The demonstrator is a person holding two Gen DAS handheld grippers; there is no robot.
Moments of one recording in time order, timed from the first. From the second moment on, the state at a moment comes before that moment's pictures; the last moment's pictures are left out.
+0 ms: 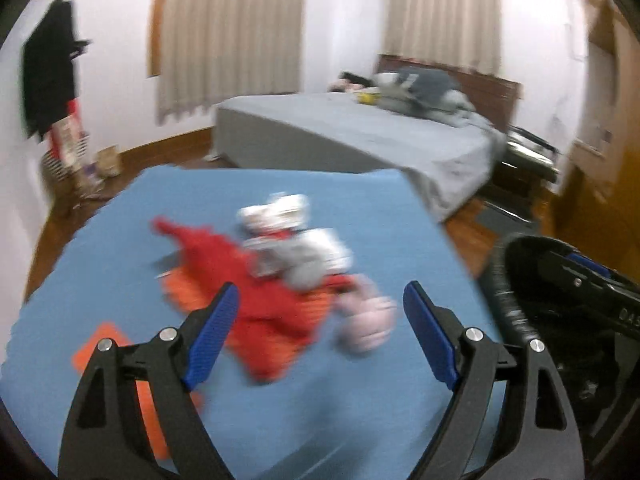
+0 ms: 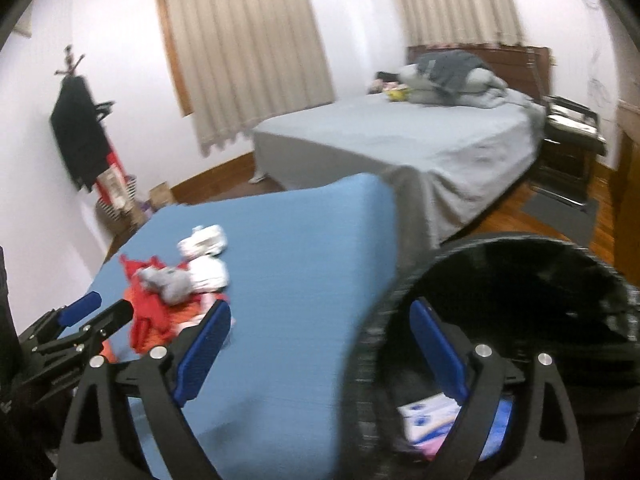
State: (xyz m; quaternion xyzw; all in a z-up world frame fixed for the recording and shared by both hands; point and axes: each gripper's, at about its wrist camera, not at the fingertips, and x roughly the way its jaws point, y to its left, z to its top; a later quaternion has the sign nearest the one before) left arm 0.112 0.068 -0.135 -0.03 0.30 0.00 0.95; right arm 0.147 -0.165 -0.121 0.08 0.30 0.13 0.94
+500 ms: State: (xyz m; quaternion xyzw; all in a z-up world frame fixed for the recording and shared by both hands) left arm 0.090 0.185 -0.171 -0.08 0.36 0.14 0.92; right arm 0.167 -0.077 -0.160 0.01 0.34 0.16 0.93
